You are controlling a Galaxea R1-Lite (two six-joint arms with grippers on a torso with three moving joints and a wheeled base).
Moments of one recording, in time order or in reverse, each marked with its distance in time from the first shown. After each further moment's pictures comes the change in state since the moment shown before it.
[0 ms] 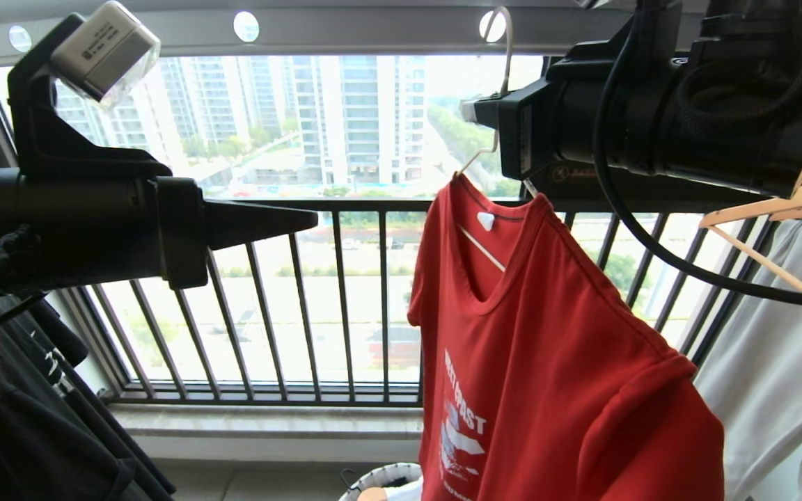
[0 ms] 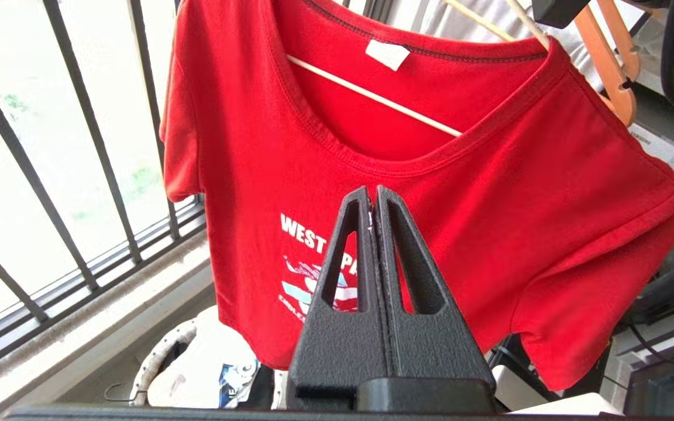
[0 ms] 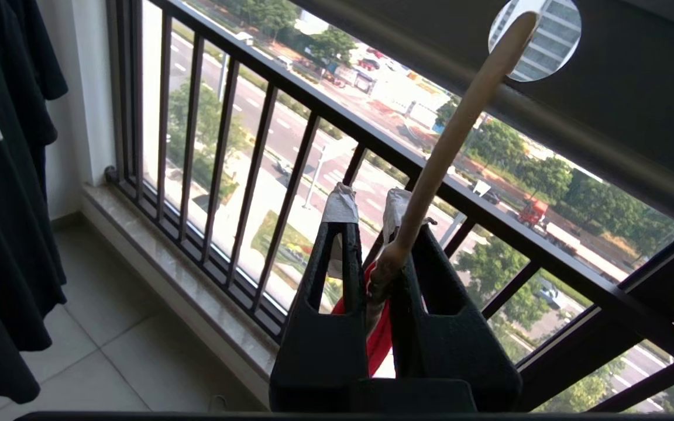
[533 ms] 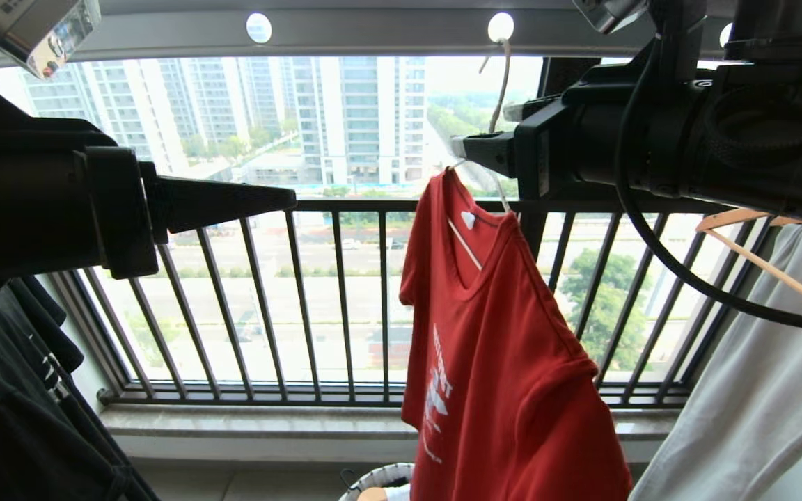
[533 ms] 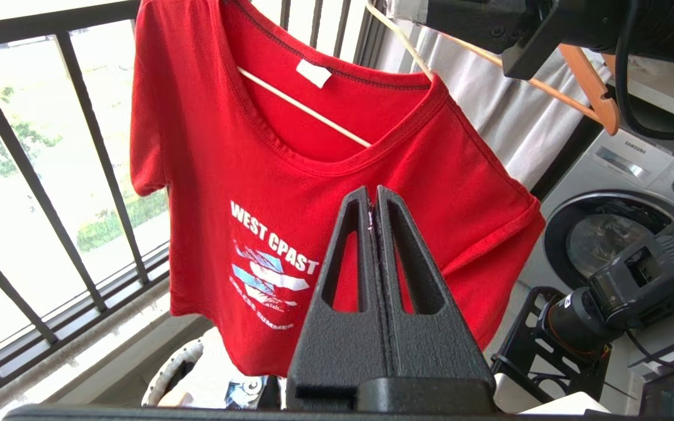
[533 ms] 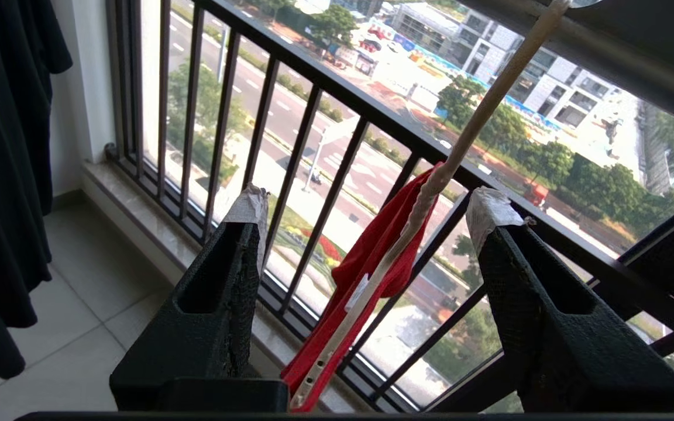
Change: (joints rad) left arm 0.008 -0.052 -0.014 0.013 -0.003 0.007; right arm -0.001 -0.055 0.094 0.001 -0.011 -0.002
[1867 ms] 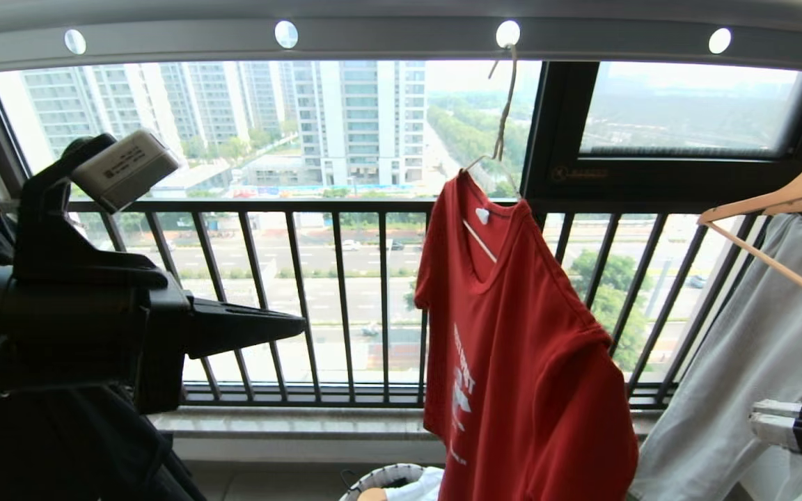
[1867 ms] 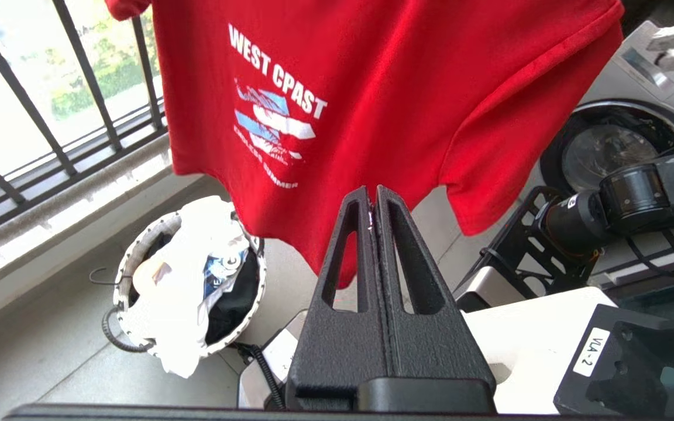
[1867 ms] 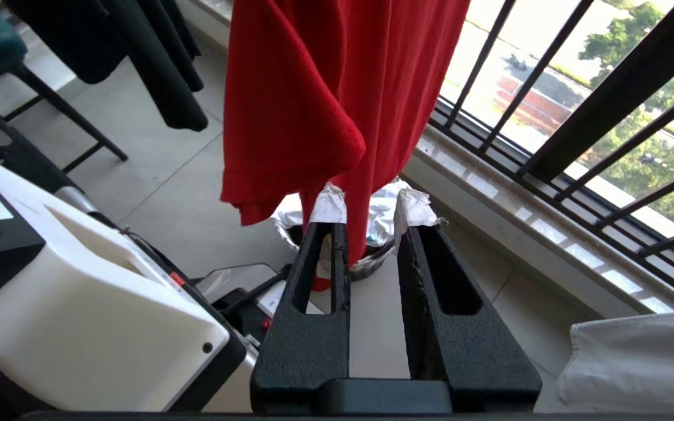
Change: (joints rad) left arm -0.048 -0.014 0.124 0.182 0.038 0.018; right arm 0.030 -0.695 0.575 0.547 0.041 0.330
